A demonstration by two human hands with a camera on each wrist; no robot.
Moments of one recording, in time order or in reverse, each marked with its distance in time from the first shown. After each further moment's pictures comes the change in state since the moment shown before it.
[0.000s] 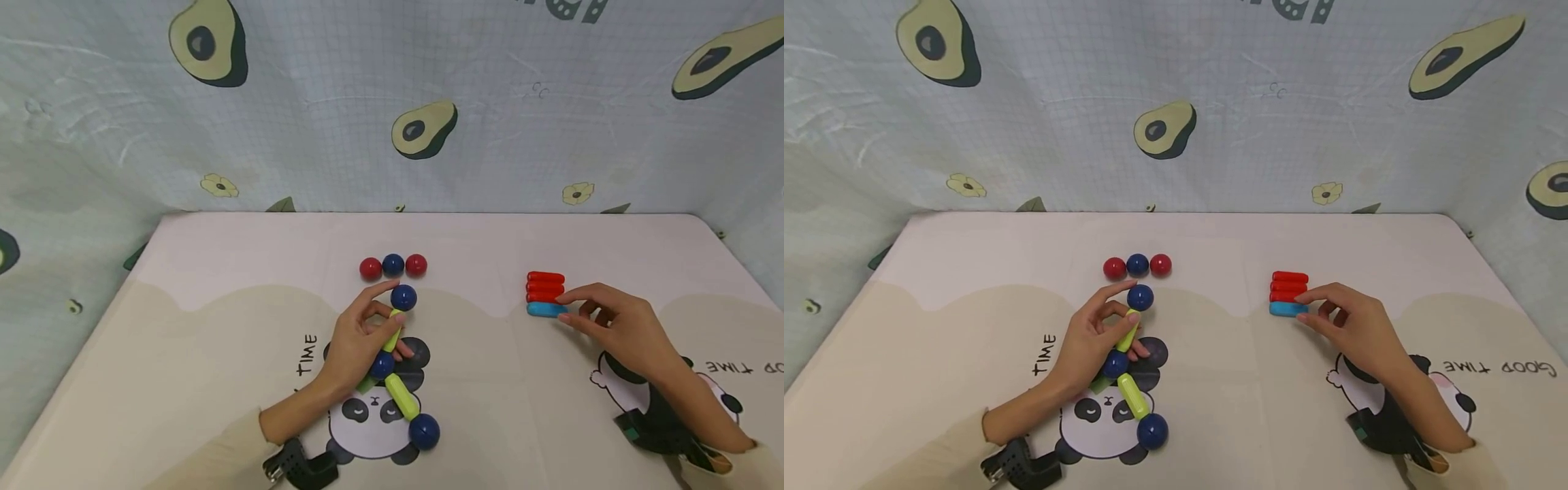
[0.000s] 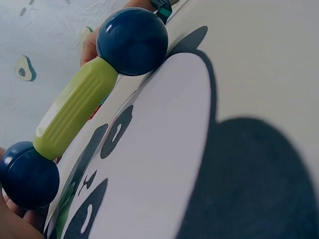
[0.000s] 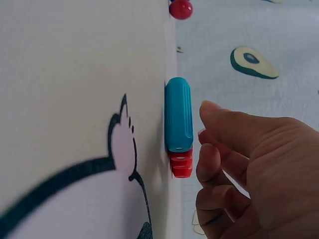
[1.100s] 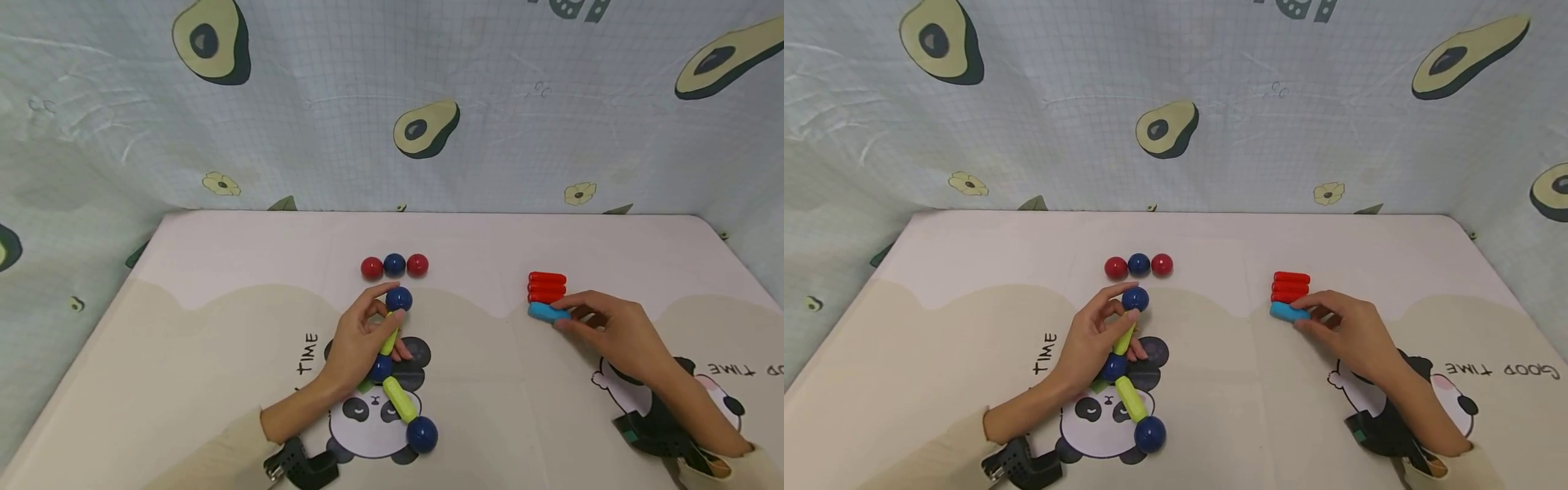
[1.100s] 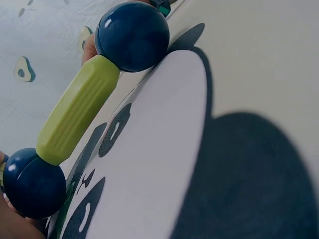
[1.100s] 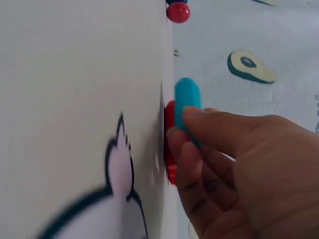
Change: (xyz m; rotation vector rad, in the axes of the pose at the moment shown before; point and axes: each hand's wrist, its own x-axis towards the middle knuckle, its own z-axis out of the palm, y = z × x) left_hand 0.000 0.000 0.001 0.039 0.009 -0.014; right_hand -0.001 -0.003 0.006 -0.031 -0.060 0.010
